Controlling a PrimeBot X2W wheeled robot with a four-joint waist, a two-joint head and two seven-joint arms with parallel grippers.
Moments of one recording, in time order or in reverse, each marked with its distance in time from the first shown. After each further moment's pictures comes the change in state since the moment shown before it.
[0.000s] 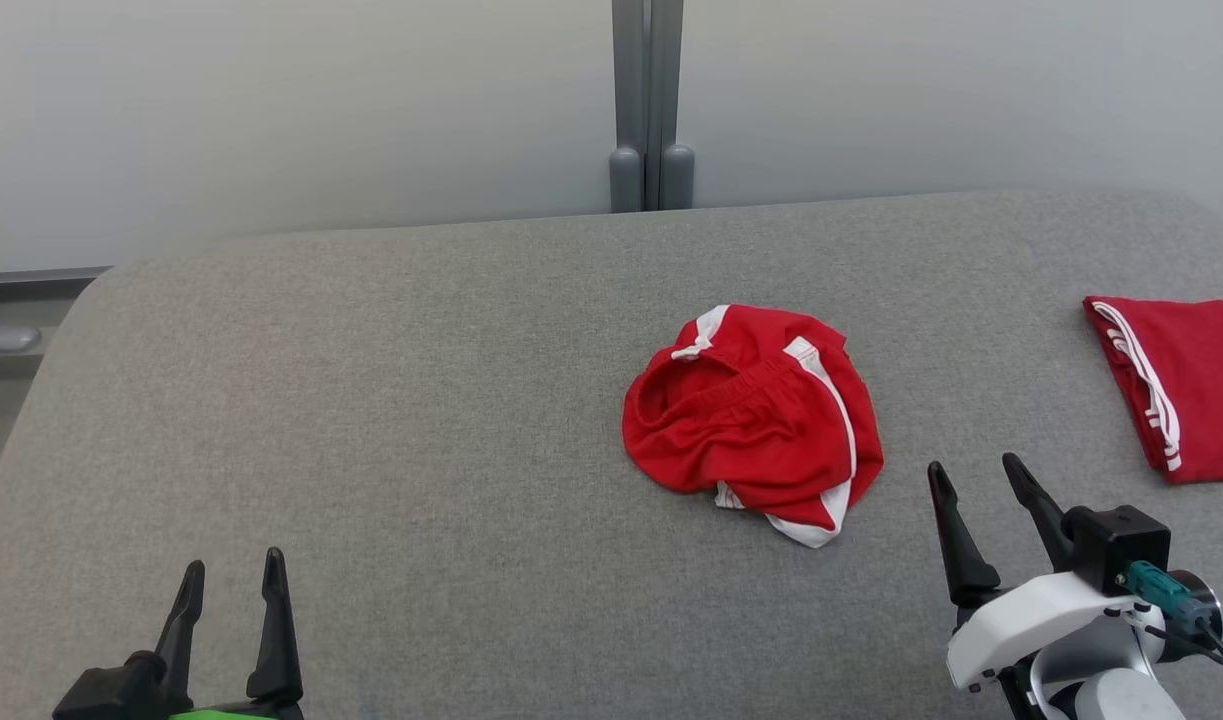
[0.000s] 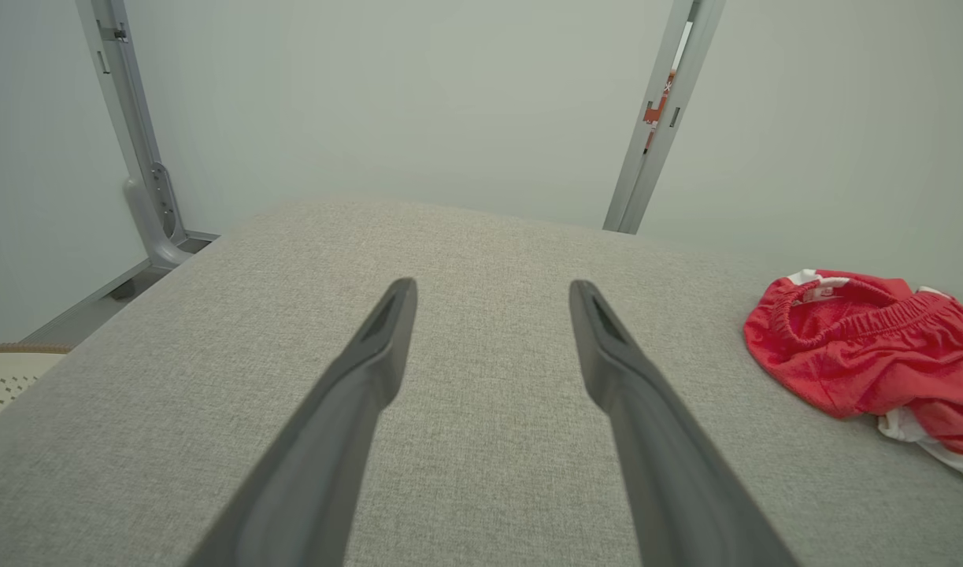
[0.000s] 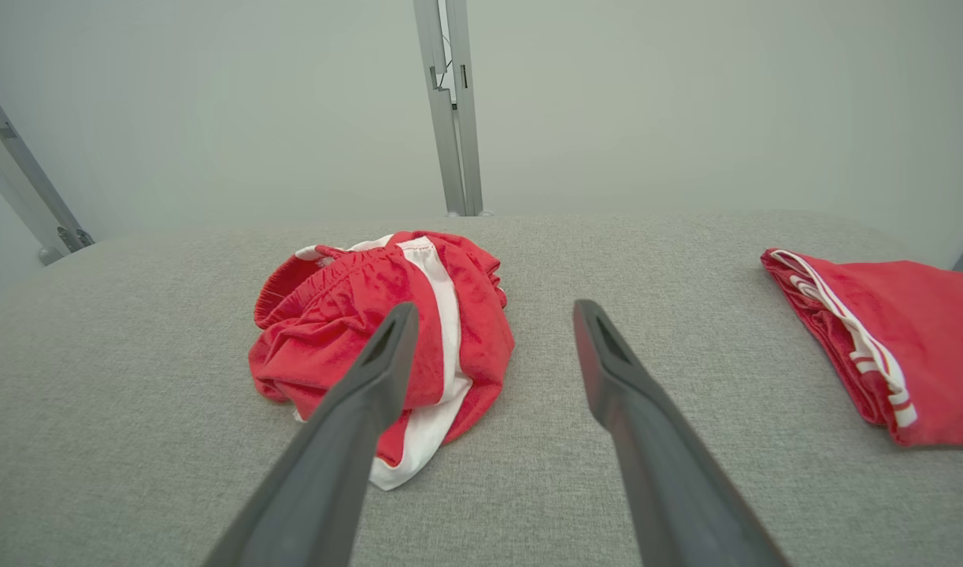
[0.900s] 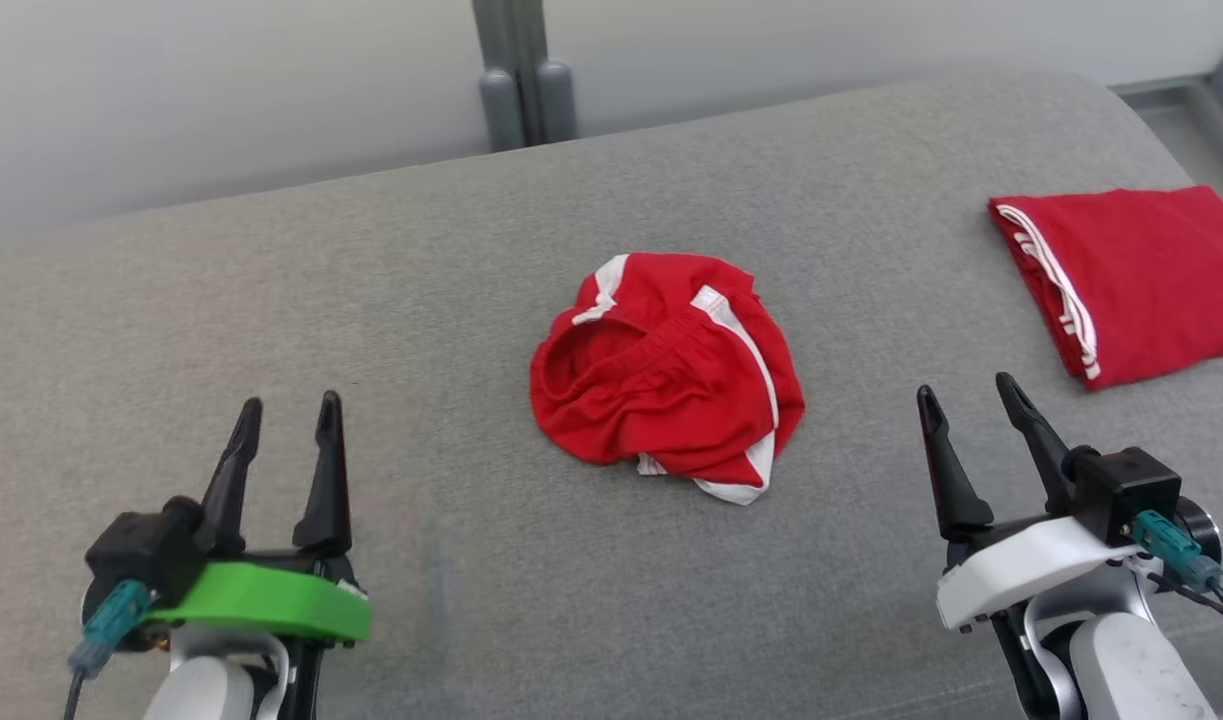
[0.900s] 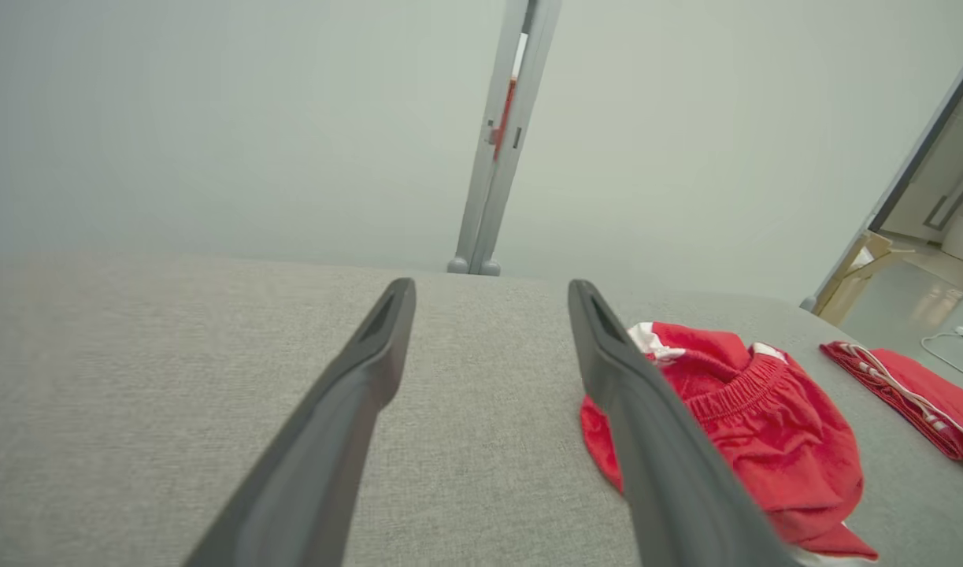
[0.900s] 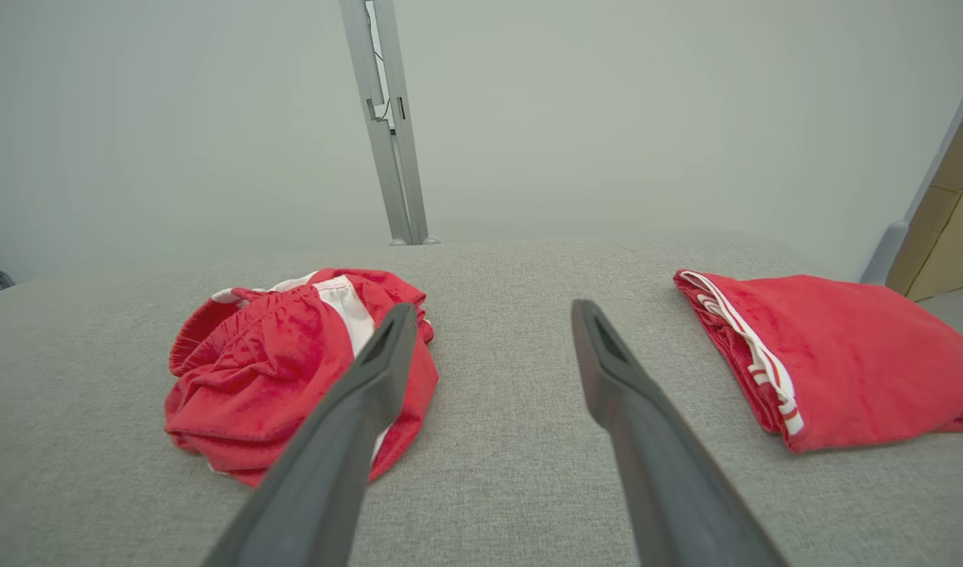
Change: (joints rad) left arm -0.286 -0.003 -0.136 0.070 -0.095 -0.031 0.000; right arm -0.080 -0.003 0.026 -0.075 -0.013 0.000 -0.014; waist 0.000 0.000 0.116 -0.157
